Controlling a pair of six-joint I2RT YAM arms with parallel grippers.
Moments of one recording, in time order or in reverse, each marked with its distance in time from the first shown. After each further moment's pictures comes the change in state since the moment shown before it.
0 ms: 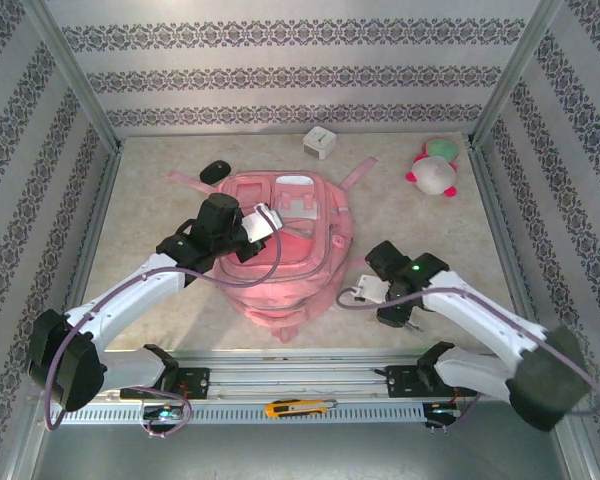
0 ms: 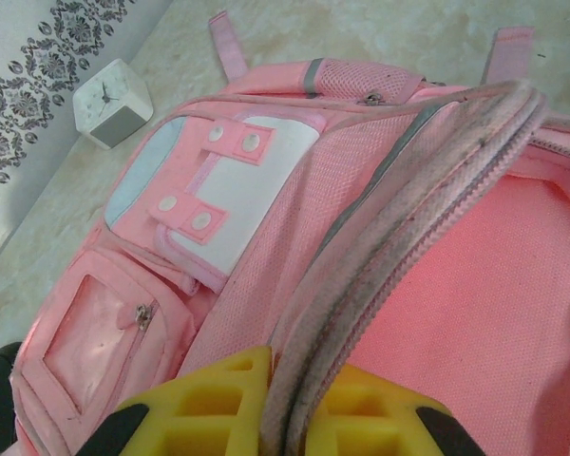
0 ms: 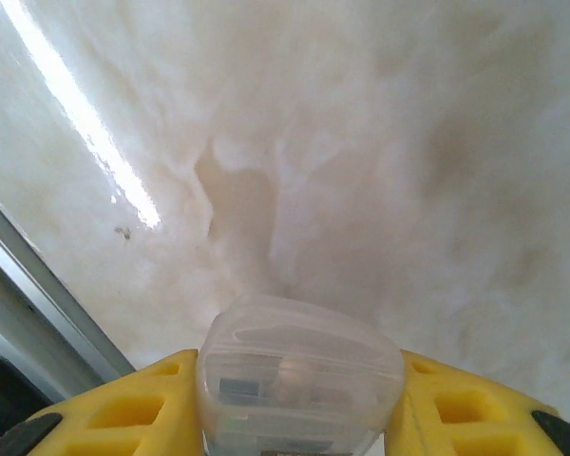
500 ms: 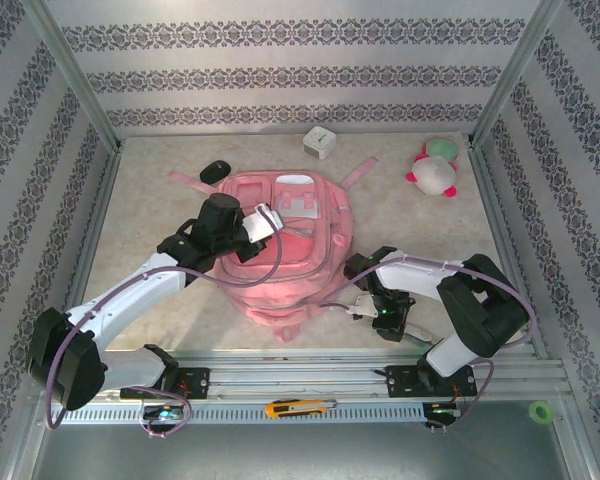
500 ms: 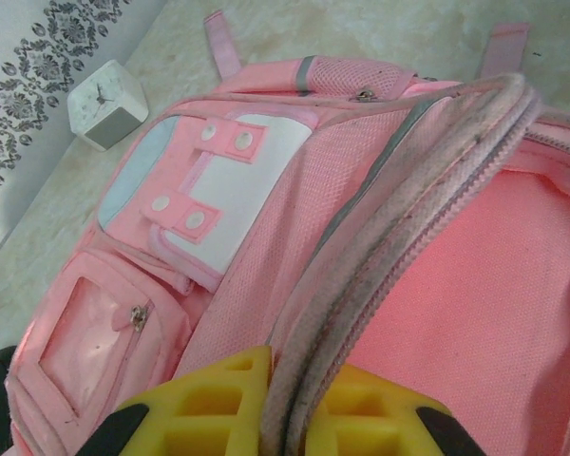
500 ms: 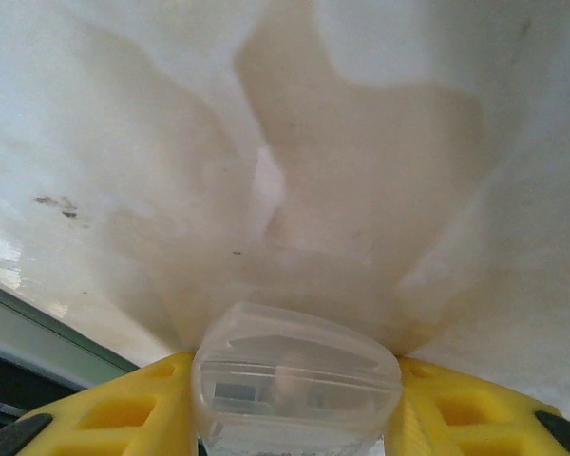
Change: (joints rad) left arm 0.000 0.005 0.000 0.001 0.001 0.014; right arm 0.047 0.517 0.006 -0.039 0.084 0.041
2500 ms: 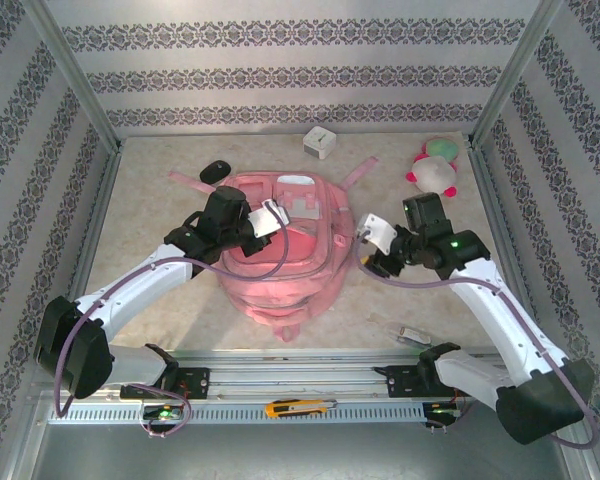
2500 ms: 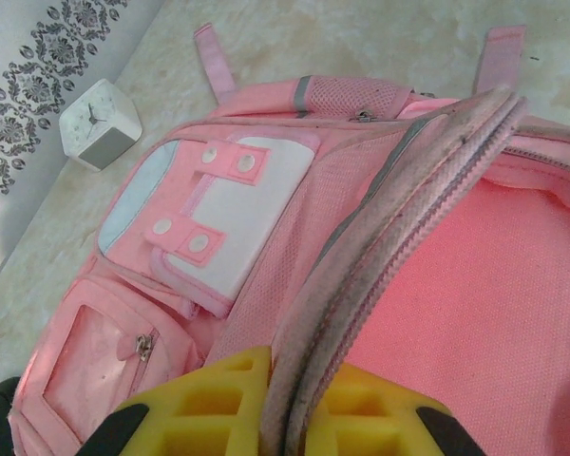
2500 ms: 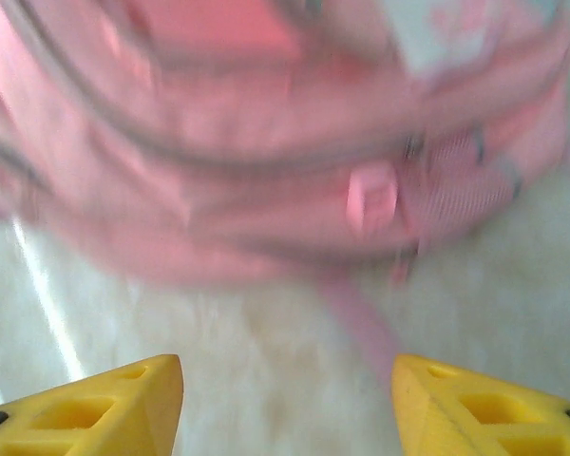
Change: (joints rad) left arm 0.000 0.074 0.064 -0.001 0.025 0.039; right arm -0.310 -0.512 0.245 0.164 -0.468 -0.186
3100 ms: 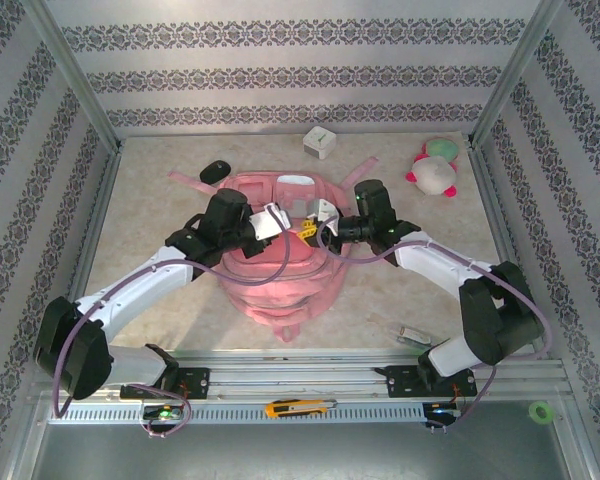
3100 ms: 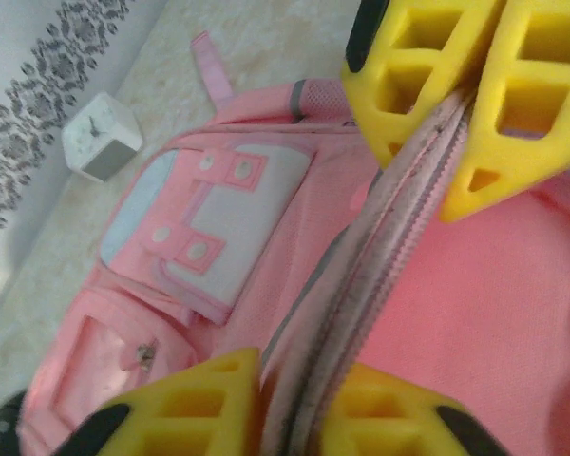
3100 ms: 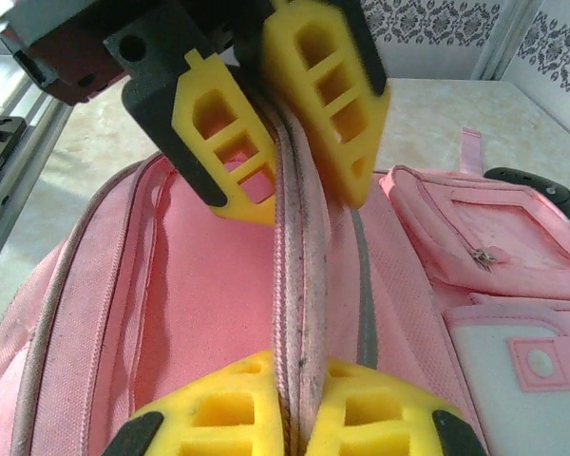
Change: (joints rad) left arm -0.013 -0.003 -0.017 0.023 -0.004 0.050; right arm 0.137 0.441 -0.080 1.004 -0.549 0.179
